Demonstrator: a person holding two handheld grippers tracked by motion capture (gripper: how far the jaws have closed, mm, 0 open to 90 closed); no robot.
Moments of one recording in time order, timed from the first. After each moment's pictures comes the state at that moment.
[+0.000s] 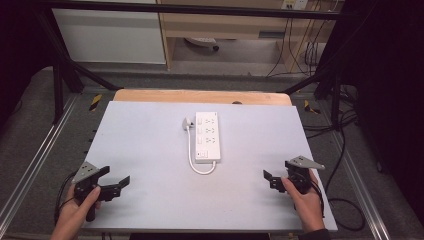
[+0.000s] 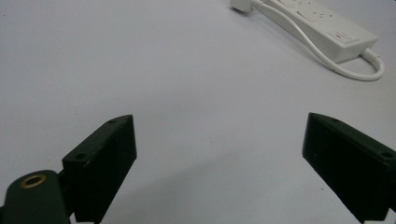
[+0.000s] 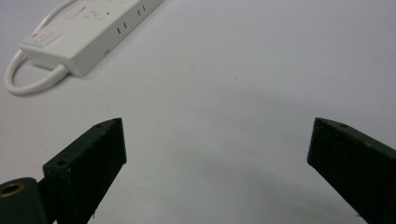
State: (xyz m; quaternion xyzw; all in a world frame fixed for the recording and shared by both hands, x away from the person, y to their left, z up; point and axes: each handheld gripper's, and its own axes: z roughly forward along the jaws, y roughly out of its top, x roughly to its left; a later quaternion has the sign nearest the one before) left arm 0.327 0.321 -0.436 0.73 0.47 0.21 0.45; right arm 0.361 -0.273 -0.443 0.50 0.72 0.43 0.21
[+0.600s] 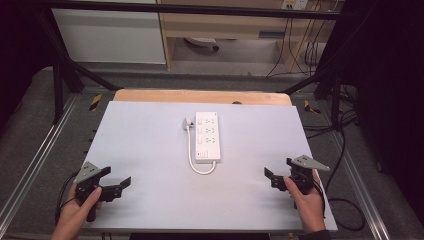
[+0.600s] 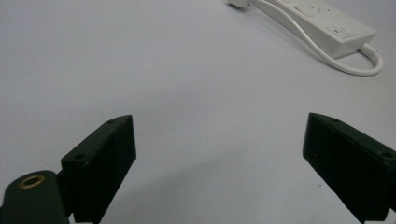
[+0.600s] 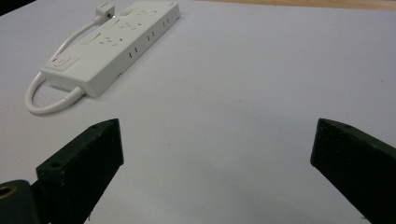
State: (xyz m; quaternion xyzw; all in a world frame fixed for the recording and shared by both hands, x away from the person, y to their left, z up) left arm 0.327 0.319 -0.437 0.73 0.47 0.21 0.45; right arm 0.356 -0.272 -0.432 0.48 0.71 0.46 0.23
